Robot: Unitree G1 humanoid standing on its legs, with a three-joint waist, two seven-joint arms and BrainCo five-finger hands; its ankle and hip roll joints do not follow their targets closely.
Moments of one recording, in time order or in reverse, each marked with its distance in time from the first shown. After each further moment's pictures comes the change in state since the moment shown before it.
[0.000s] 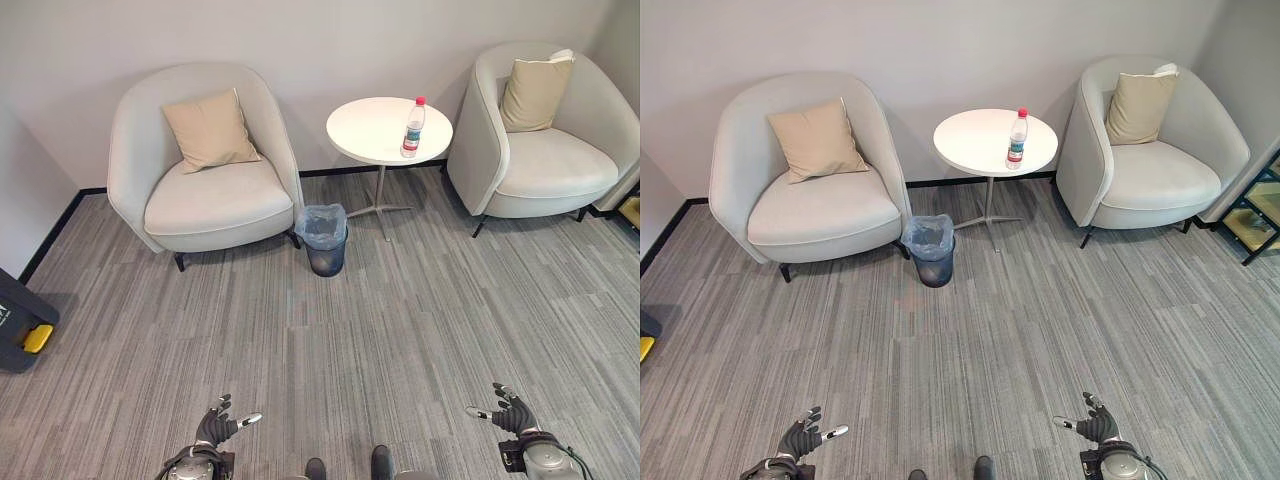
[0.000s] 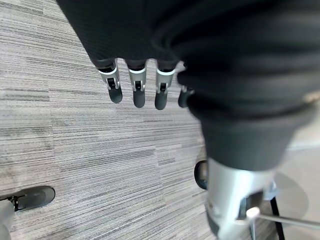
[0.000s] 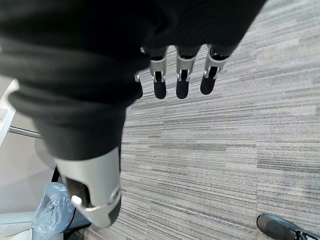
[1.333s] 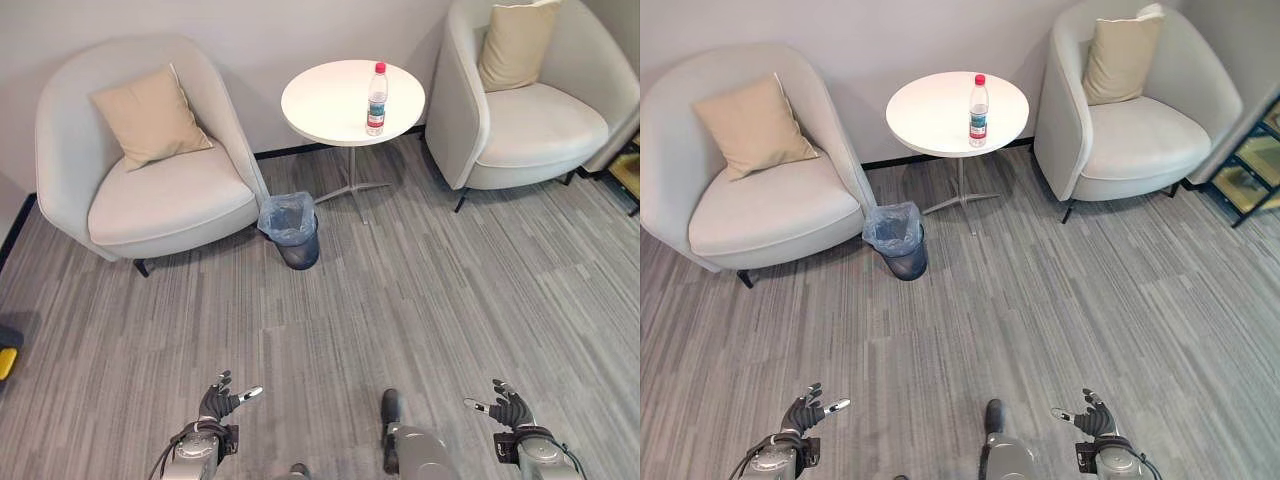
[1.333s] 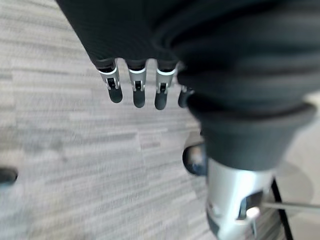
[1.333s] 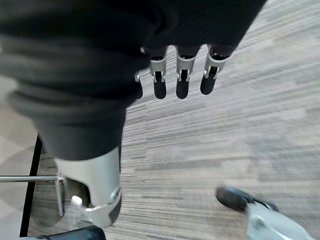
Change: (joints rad) left arm -0.075 -0.015 -0.009 0.011 -0.040 -0.003 0.036; right arm -0.061 0.004 -0.012 0.017 0.050 0.000 -0.031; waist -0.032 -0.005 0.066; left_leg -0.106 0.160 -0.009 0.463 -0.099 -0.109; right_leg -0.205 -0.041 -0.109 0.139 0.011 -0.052
